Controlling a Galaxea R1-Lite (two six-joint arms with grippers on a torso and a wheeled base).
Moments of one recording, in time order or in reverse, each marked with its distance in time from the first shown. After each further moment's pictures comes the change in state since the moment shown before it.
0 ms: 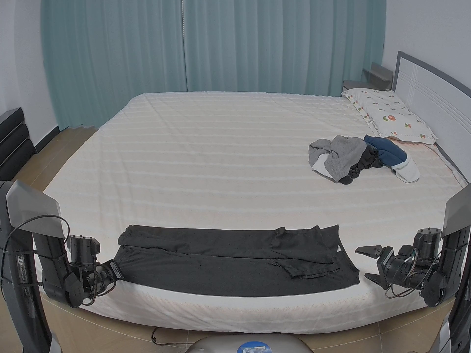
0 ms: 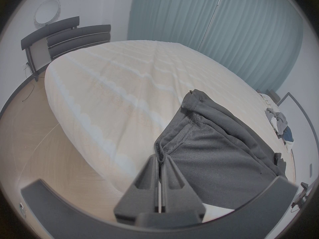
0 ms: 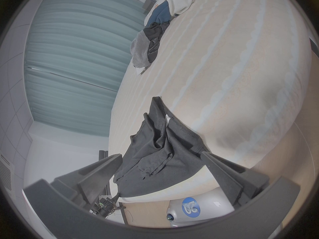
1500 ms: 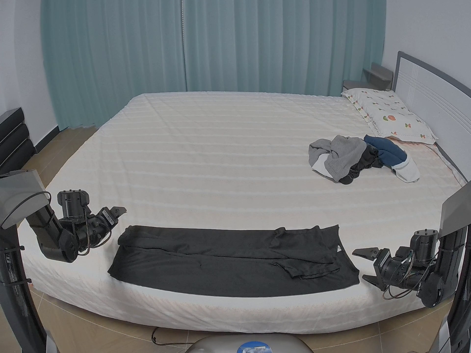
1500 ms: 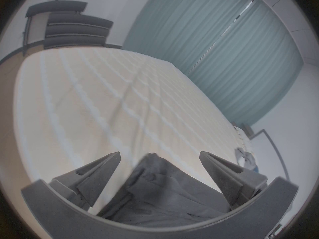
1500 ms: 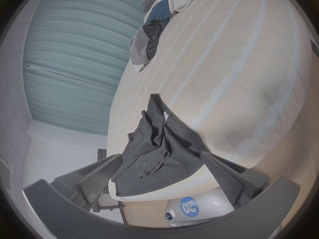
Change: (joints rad) left arm 0.084 -0.084 -0.423 0.271 -0.241 -0.172; right arm 0.018 0.025 -0.010 0.000 -0.008 -0.005
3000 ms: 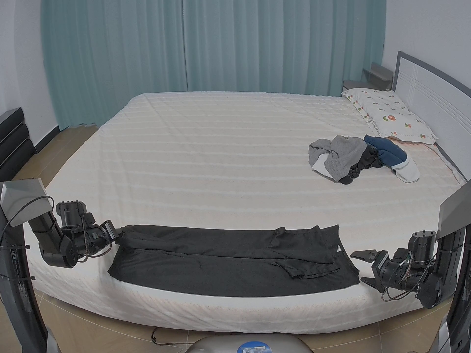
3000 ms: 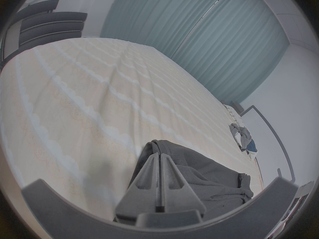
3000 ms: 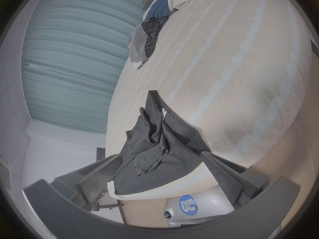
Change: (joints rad) left arm 0.065 0.099 0.000 -0.043 -0.219 0.197; right arm 0.014 0.012 0.003 0.000 -0.005 0.000
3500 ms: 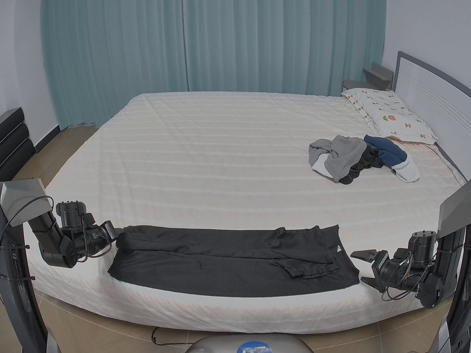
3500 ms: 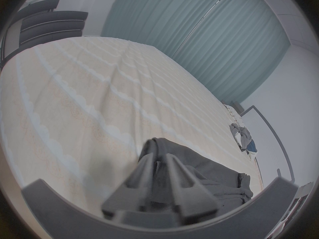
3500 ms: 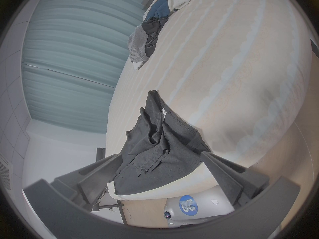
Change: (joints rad) left arm 0.008 0.001 -0.001 0.007 -0.005 -0.001; right arm 0.000 0.000 -0.001 0.000 0.000 0.000
